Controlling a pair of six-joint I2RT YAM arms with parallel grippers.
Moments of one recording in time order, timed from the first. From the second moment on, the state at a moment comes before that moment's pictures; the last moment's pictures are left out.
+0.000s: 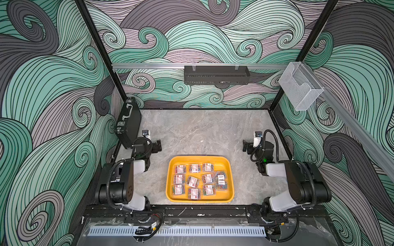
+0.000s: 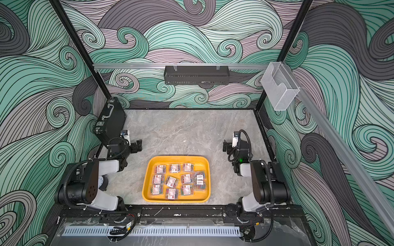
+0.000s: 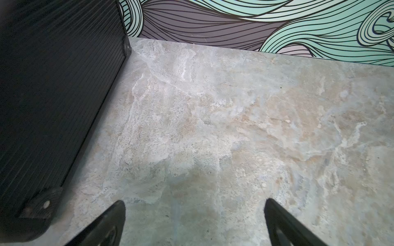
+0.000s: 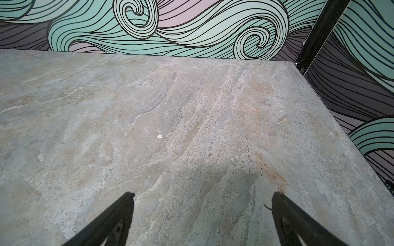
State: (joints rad) left arm 0.09 1.50 0.46 0.56 0.03 -0.03; right arm 0.02 1.53 0.39 0.76 -0.01 -0.06
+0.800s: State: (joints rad) left arm 0.09 1.50 0.46 0.55 0.03 -0.03; right arm 0.02 1.53 0.39 0.76 -0.01 -0.05
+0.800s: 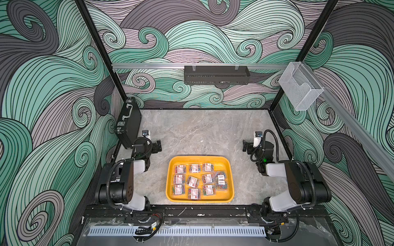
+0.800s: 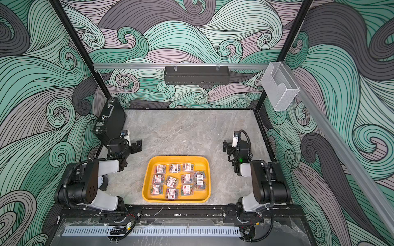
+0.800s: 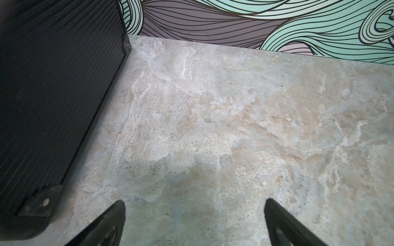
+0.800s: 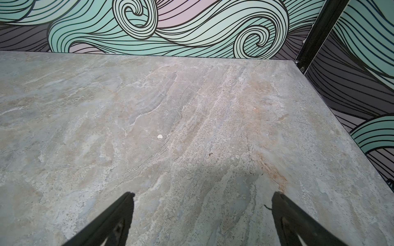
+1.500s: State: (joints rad) left arm -0.16 1.29 0.89 0.01 -0.28 -0.04; right arm 0.13 0.89 0.50 0.34 0.21 -0.03
